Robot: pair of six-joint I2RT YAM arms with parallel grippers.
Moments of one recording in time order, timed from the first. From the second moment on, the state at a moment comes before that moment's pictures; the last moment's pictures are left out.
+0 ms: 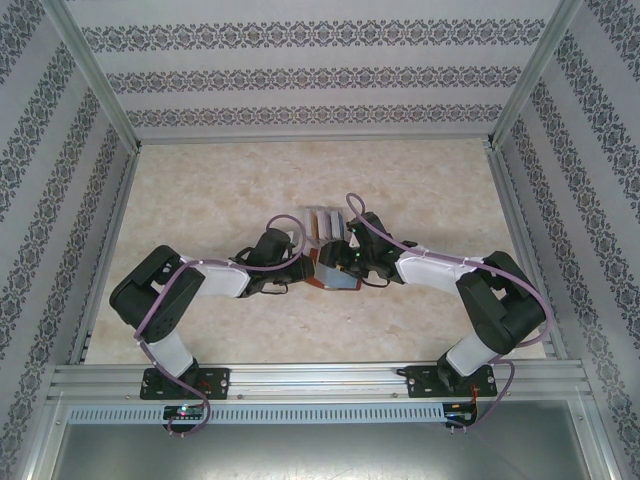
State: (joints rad) left arm -0.60 1.71 0.67 0.28 0.28 -0.84; right arm 0.60 1.58 0.77 -0.05 -0.34 0.90
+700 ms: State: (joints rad) left arm -0.55 1.70 0.64 0.39 0.40 -0.85; right arm 0.60 1.52 0.73 -0.10 -0.22 0.88
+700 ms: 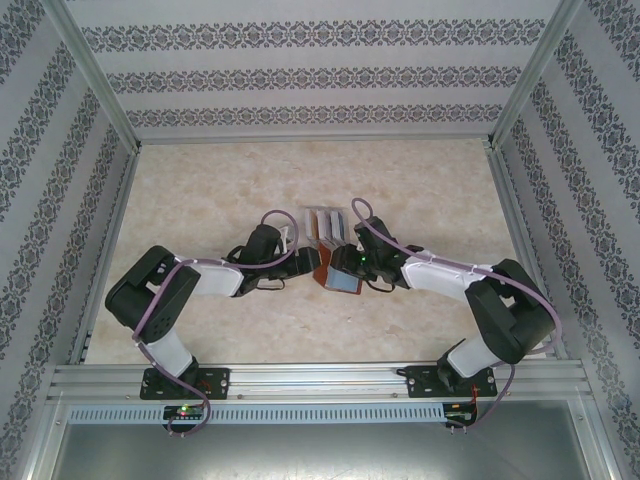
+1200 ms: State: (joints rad) left arm -0.55 1.65 0.60 0.42 0.38 -0.83; right arm 0.63 1.65 0.83 -0.14 -0.22 0.83
